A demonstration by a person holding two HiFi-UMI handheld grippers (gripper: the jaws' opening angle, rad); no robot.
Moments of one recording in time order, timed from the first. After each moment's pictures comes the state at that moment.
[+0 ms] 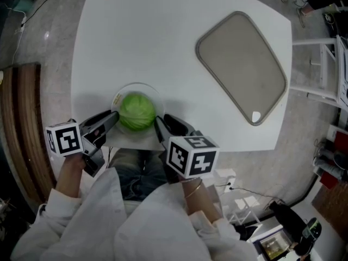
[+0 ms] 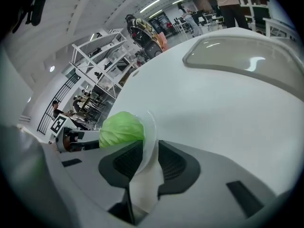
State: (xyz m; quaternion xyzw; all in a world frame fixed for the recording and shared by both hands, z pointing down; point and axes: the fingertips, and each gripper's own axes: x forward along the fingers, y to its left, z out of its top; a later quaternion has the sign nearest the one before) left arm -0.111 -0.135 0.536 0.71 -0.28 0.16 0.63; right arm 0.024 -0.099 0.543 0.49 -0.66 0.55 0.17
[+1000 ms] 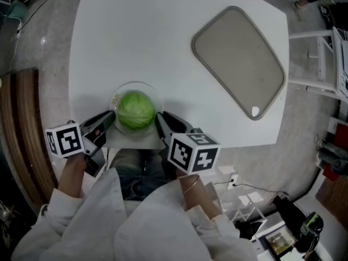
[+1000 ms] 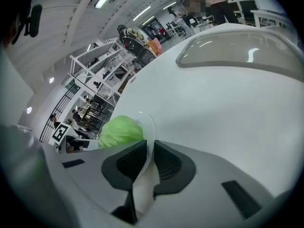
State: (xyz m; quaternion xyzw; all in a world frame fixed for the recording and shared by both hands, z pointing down) left arm -0.115 -0.135 0.542 0.71 -0.29 0.18 0.62; right arm 0.024 -0.101 0.545 0.51 -0.65 0.56 0.11
